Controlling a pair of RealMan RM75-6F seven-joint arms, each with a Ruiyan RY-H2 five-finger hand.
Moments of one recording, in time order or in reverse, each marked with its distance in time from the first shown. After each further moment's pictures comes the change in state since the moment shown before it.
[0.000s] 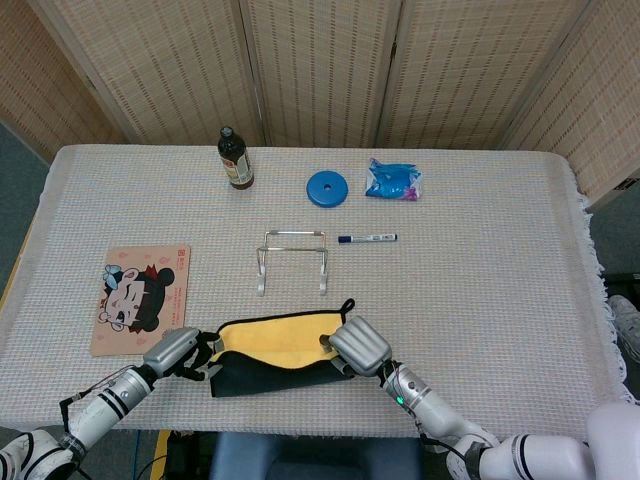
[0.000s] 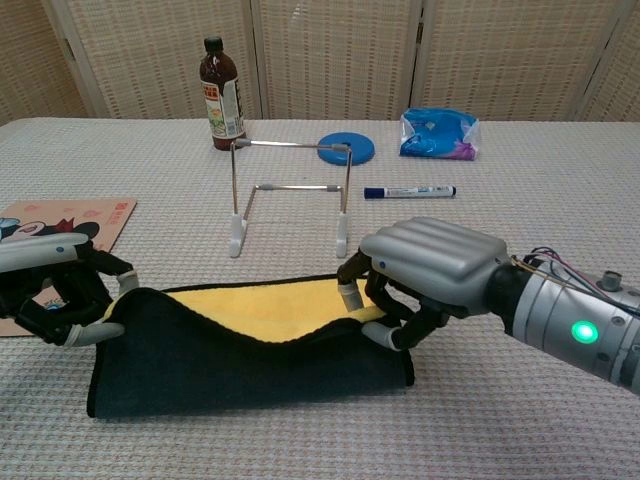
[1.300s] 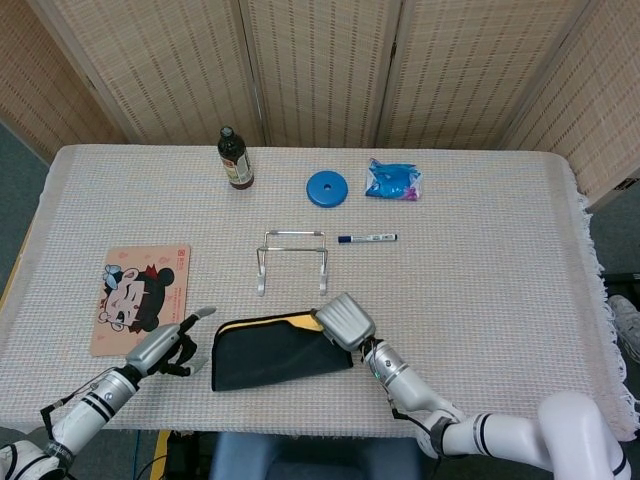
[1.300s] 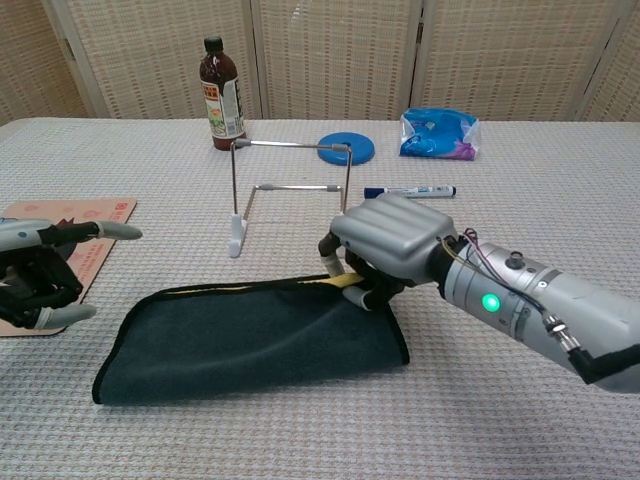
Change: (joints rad) left arm 0.057 0.055 -0.020 -0.045 -0.038 0.028 0.014; right arm 0.112 -0.170 0.063 0.276 0.061 0.005 -0.112
